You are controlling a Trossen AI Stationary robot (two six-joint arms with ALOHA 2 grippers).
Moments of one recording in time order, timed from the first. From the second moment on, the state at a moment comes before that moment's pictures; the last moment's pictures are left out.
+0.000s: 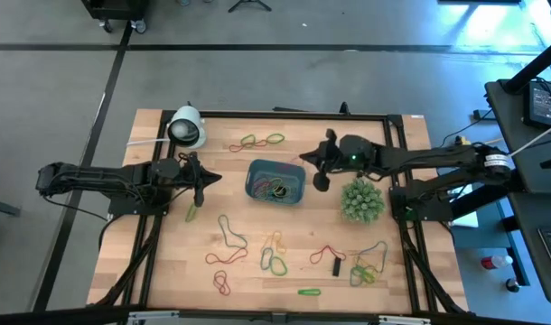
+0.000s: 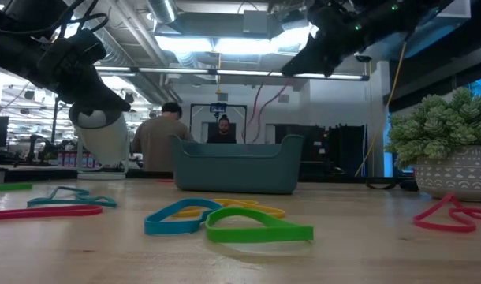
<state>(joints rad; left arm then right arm) 0.09 0.42 0.15 -0.10 -0.17 -0.20 -0.15 1.25 0.75 0.12 0.11 -0.03</state>
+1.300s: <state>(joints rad) 0.09 0.42 0.15 -0.08 -0.17 -0.20 -0.10 1.90 1.24 -0.27 0.05 0.00</state>
